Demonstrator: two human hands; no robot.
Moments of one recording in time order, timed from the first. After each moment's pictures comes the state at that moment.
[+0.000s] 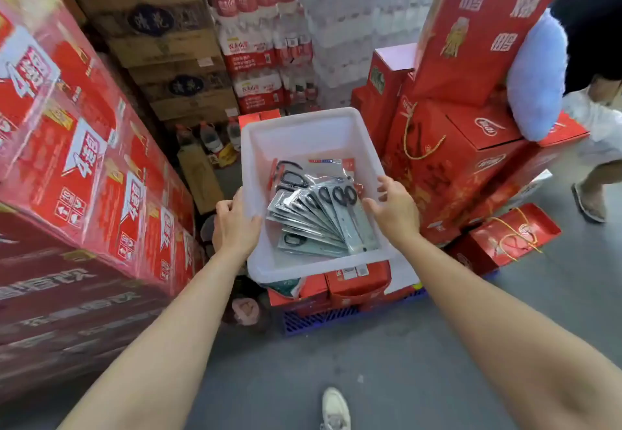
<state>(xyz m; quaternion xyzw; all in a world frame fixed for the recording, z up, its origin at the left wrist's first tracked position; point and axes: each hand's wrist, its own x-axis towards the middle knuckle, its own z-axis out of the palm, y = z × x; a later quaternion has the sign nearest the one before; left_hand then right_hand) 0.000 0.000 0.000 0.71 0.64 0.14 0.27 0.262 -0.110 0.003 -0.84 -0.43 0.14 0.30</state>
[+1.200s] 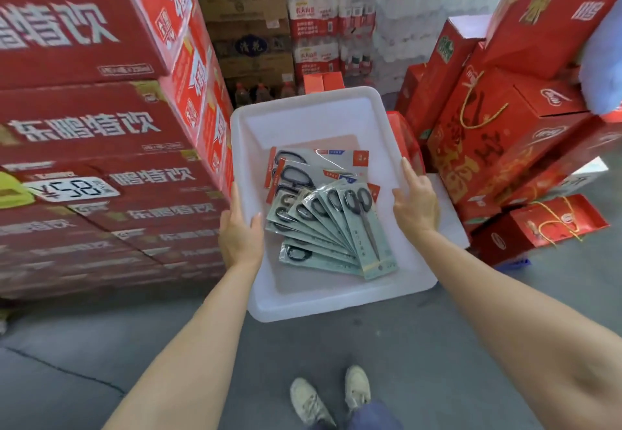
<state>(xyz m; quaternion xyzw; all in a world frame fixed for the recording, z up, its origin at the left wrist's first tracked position) -0.156 -0.144 -0.001 0.60 0.71 0.29 0.23 0.132 -0.187 0.014 -0.84 -0.45 0.11 0.27</state>
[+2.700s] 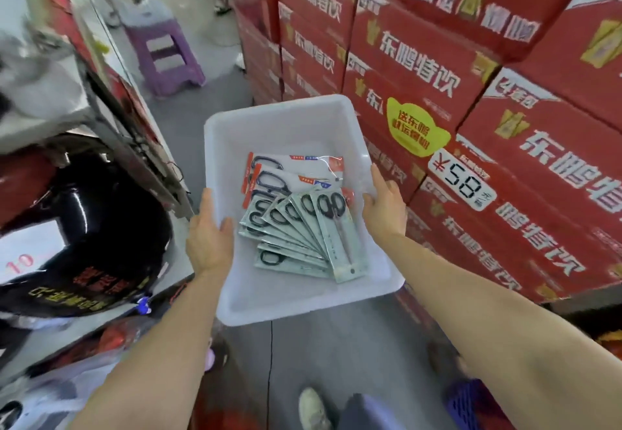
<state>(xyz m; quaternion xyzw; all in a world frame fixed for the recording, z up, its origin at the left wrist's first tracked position) -0.674 -0.358 0.003 0.13 0.94 0.33 0.02 -0.500 -0.119 0.032 -0.45 -0.84 0.28 0.14</state>
